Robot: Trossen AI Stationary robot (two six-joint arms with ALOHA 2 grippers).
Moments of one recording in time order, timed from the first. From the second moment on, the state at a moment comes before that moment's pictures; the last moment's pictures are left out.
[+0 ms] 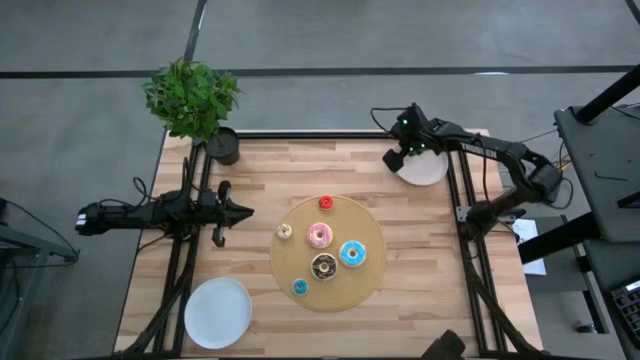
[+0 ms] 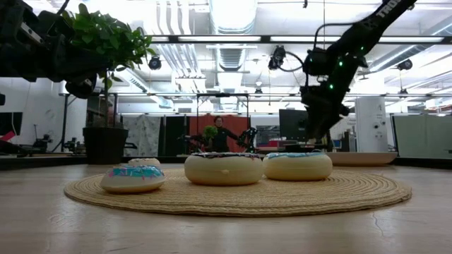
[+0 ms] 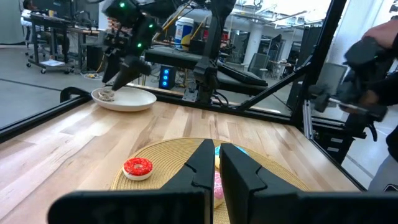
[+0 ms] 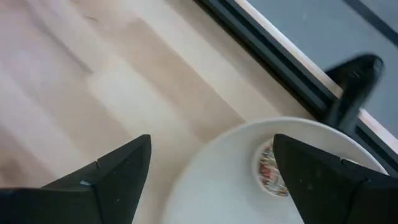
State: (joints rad) left arm 0.00 0.06 0.01 0.02 -0.04 -0.18; right arm -0.81 1.47 0.91 -0.48 -0.01 -0.03
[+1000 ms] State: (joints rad) left arm 0.00 0.06 0.01 0.02 -0.04 -0.18; right arm -0.31 1.34 0.91 -0.54 -0.11 0.02
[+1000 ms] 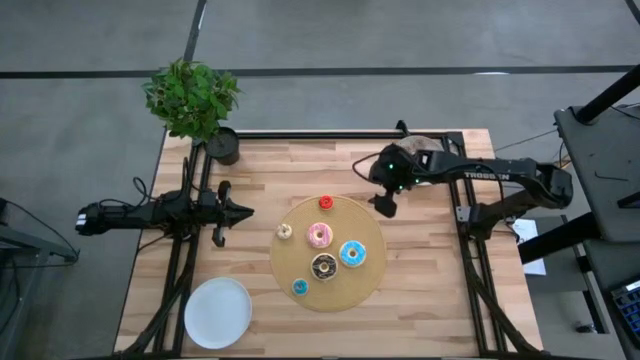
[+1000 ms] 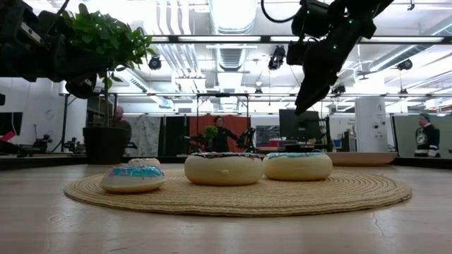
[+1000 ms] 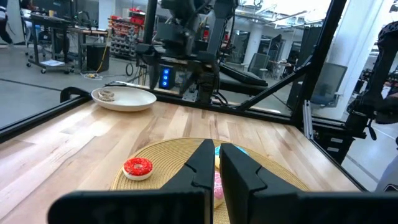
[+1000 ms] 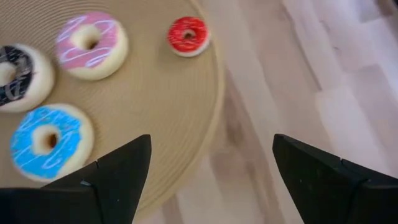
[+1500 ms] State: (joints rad) left arm 0.00 0.06 0.01 0.02 -0.04 -0.18; right arm -0.07 1.34 0.96 -0.53 -0.11 0.06
